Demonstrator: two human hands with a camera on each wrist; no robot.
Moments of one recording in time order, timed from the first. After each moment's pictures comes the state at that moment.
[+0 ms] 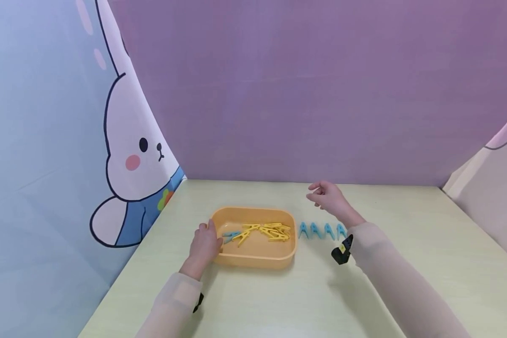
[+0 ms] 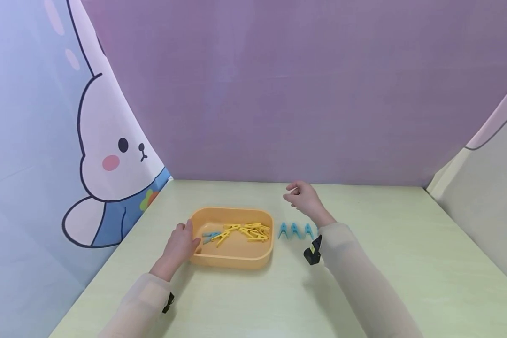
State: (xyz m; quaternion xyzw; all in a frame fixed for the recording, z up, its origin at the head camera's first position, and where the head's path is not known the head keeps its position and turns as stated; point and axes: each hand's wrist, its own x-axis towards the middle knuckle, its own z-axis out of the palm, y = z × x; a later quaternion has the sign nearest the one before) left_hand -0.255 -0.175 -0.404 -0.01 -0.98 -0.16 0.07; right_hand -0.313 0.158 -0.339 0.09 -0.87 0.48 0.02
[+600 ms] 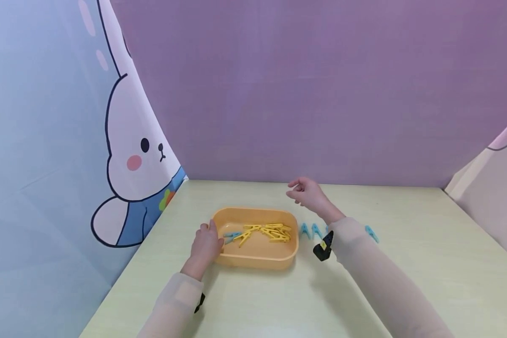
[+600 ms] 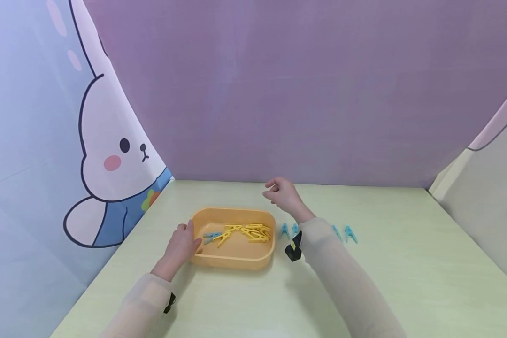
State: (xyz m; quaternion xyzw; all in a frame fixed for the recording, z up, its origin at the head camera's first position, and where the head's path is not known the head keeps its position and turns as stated) left_hand -0.254 -0.173 -0.403 0.01 -0.98 -0.17 0.06; right_hand -0.317 0.107 -0.327 0.12 -0.86 0.49 0.01
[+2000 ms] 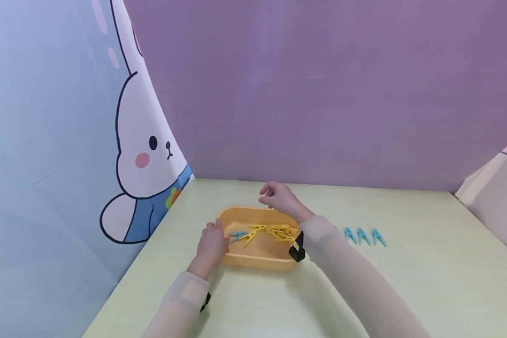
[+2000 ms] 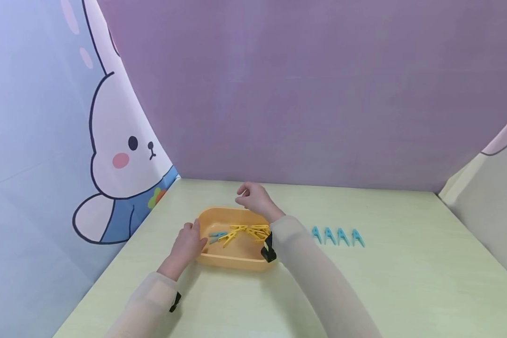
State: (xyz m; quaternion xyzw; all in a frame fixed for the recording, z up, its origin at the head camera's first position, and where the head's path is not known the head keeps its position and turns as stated) left_hand -0.253 -0.164 -0.407 0.00 -0.98 -0.17 0.07; right_hand -0.323 0.042 -0.328 0.19 -0.86 0.47 -0.04
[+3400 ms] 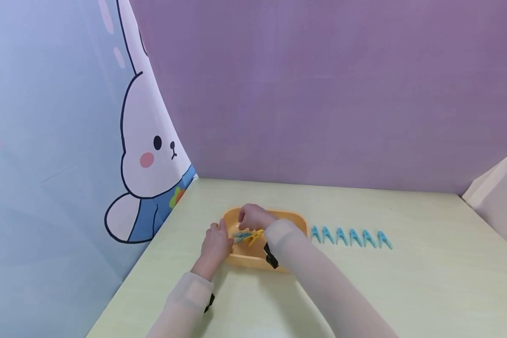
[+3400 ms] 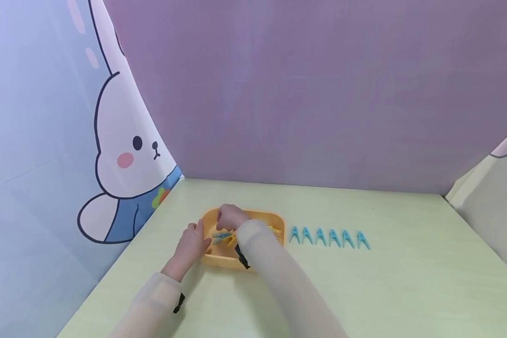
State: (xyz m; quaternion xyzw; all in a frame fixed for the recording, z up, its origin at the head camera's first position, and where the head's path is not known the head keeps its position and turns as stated) left_hand -0.254 -0.163 -0.407 0.00 -0.98 -0.16 0.08; right_hand -0.319 -0.035 -0.355 0.21 -0.92 0.29 -0.17
